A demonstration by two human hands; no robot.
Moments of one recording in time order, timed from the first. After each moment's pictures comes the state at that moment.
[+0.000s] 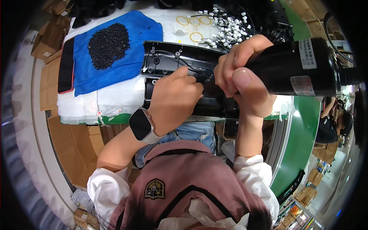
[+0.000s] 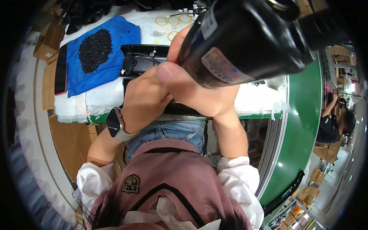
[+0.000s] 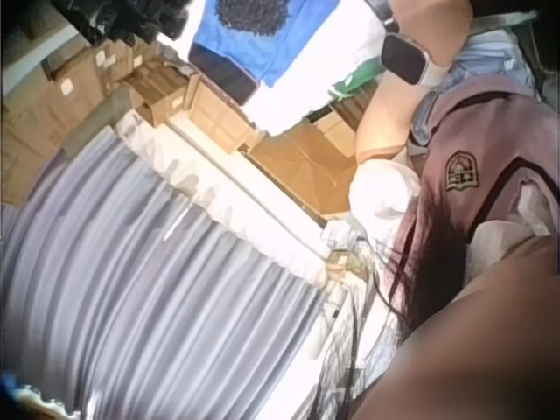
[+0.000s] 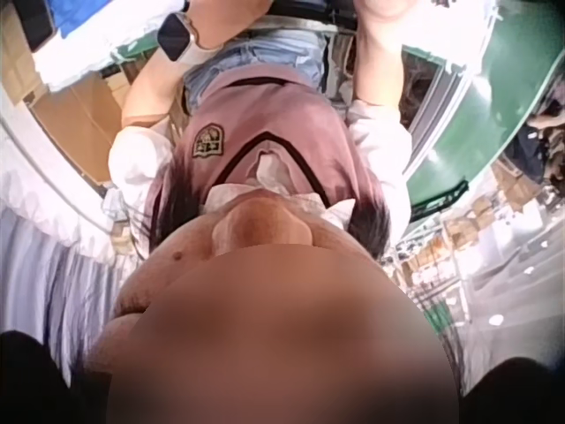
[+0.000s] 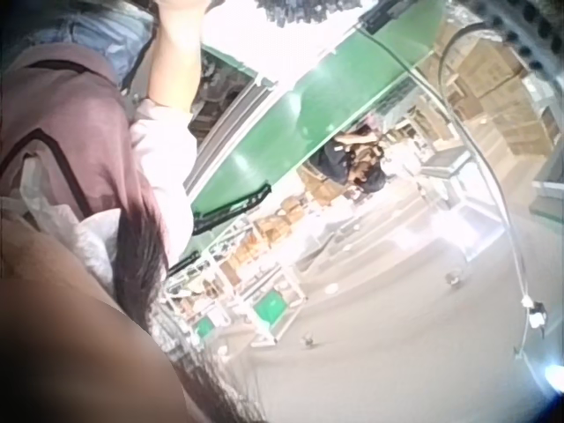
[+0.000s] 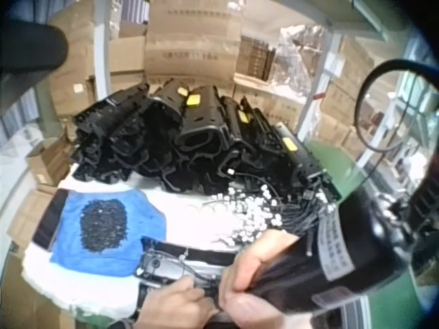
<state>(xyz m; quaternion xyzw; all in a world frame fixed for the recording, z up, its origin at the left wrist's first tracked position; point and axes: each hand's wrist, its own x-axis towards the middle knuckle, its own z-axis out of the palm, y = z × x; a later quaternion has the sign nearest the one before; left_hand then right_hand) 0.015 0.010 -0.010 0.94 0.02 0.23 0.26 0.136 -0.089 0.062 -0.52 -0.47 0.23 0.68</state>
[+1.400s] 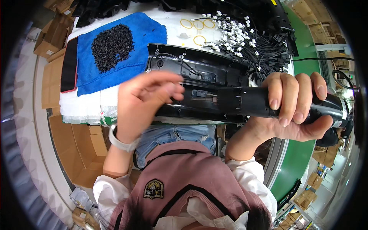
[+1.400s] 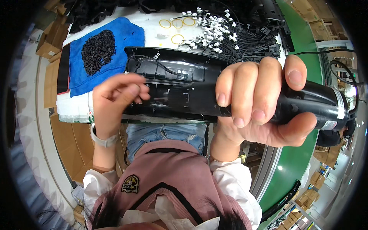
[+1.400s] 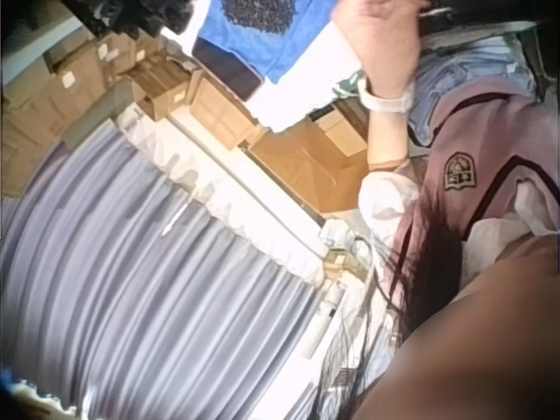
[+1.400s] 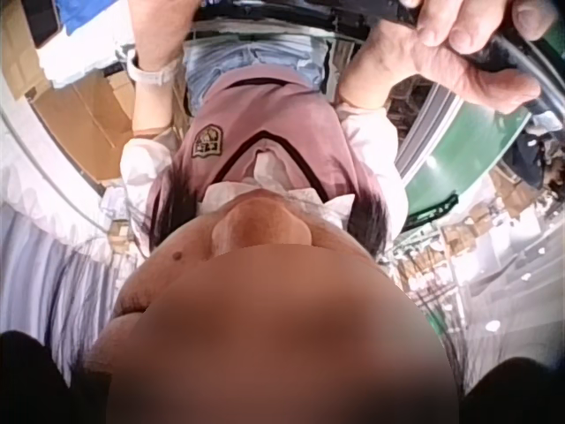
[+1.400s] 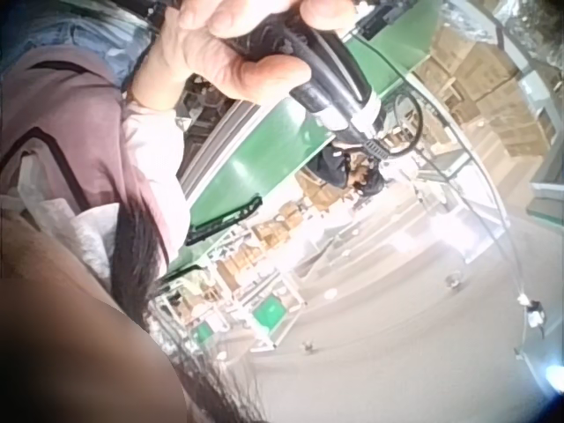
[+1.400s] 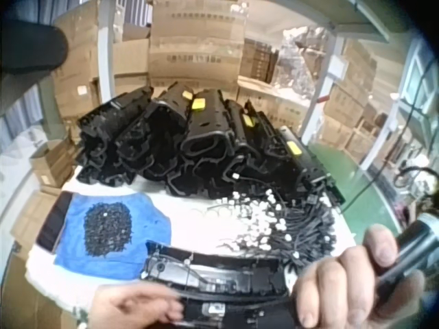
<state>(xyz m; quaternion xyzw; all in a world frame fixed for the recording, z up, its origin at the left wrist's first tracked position) -0.032 0.033 0.025 0.60 0.21 0.20 0.75 0.142 -0.112 0.078 -0.17 -0.42 0.27 0.85</state>
